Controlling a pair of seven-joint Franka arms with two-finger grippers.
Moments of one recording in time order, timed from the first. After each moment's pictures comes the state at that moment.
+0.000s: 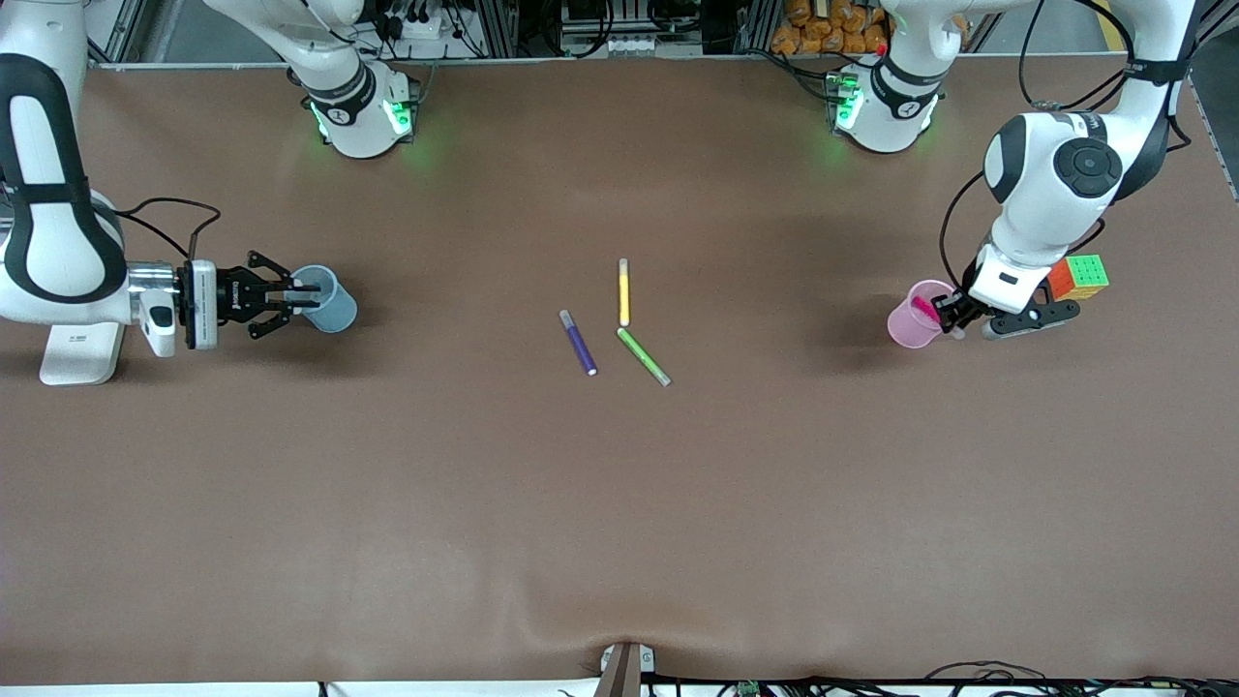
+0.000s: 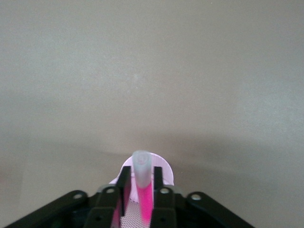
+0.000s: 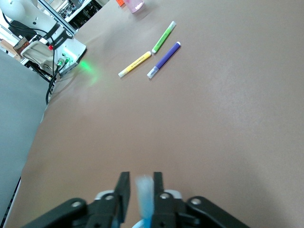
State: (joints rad) left arm 0.04 -0.02 -0.07 -2.52 0.12 2.64 -0.35; right arm -0.16 0.28 -0.17 -2.15 0.77 1.68 -1.87
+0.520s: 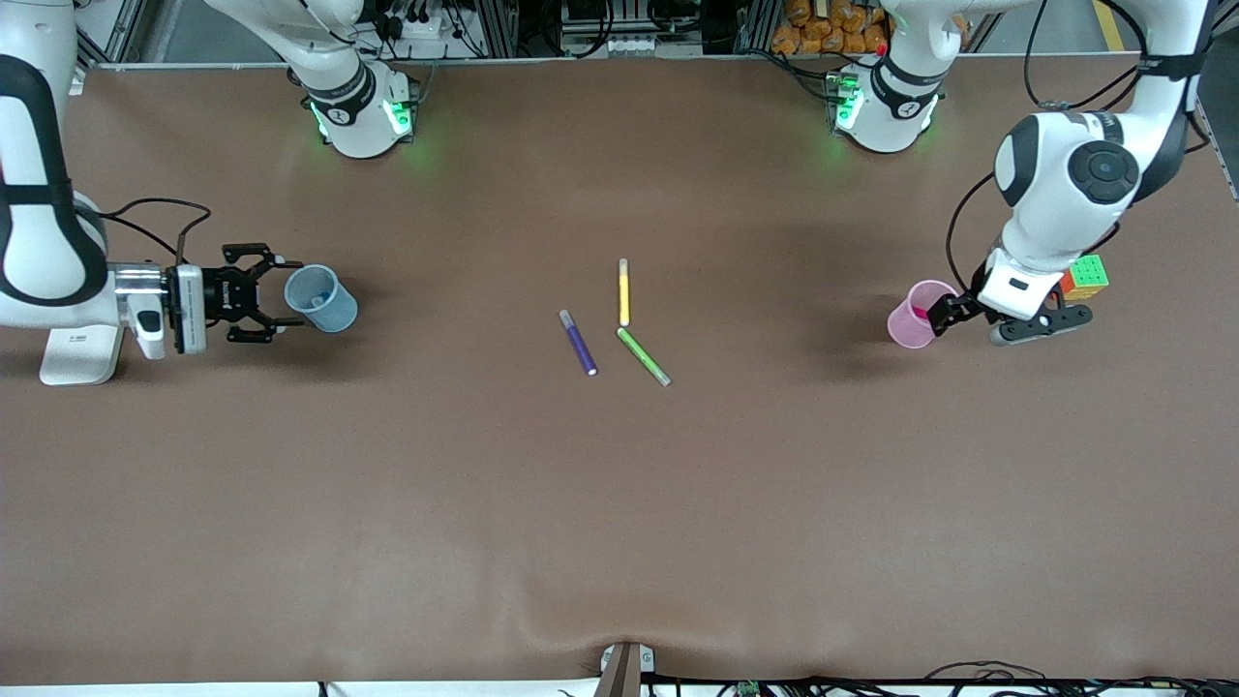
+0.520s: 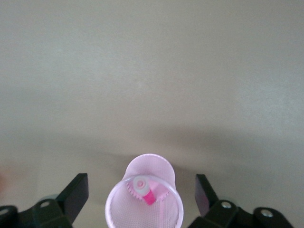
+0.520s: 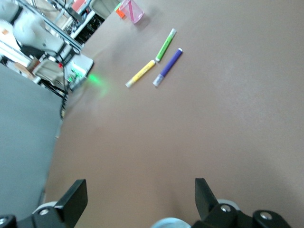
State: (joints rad) left arm 0.04 -0.03 -0.07 -2.40 0.12 2.45 -0.33; right arm -0.18 0.29 -0.17 -2.05 0.76 1.54 -1.69
